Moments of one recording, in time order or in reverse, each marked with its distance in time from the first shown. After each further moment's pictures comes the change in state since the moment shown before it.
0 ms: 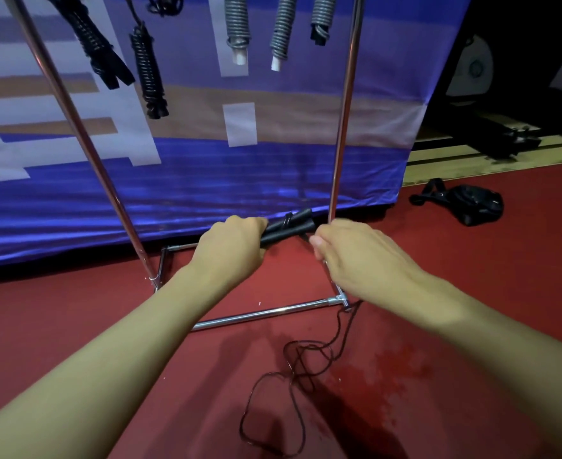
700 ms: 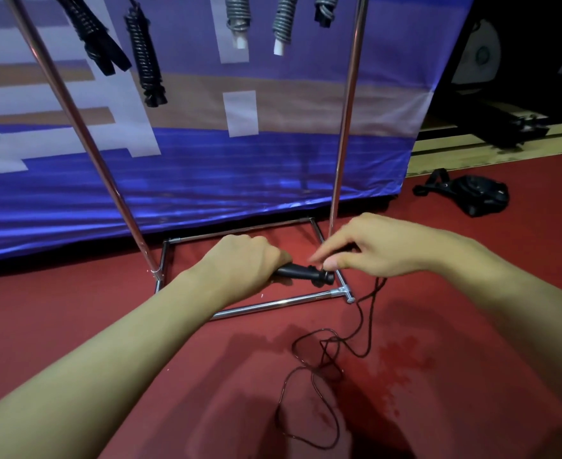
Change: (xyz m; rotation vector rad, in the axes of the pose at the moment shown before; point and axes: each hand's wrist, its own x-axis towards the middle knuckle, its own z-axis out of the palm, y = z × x) left_hand -0.014 0.001 0.009 0.314 -0.146 0.446; right_hand 0.022 0.038 -0.016 0.180 -0.432 -0.272
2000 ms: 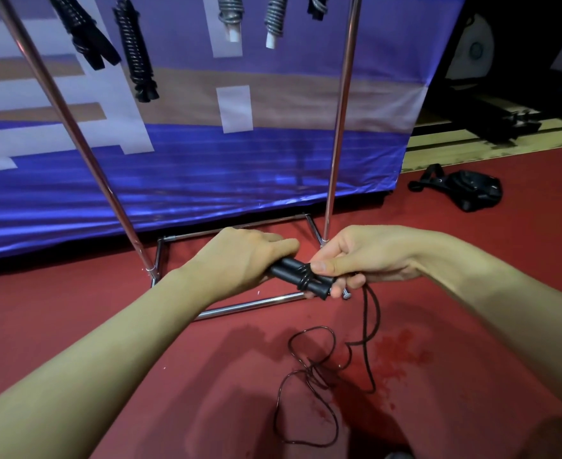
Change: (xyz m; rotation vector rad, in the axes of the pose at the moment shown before) left_hand 0.003 -0.014 0.019 -0.136 0.294 0.227; right_hand 0.003 0.000 0.022 0.929 -0.303 0.283
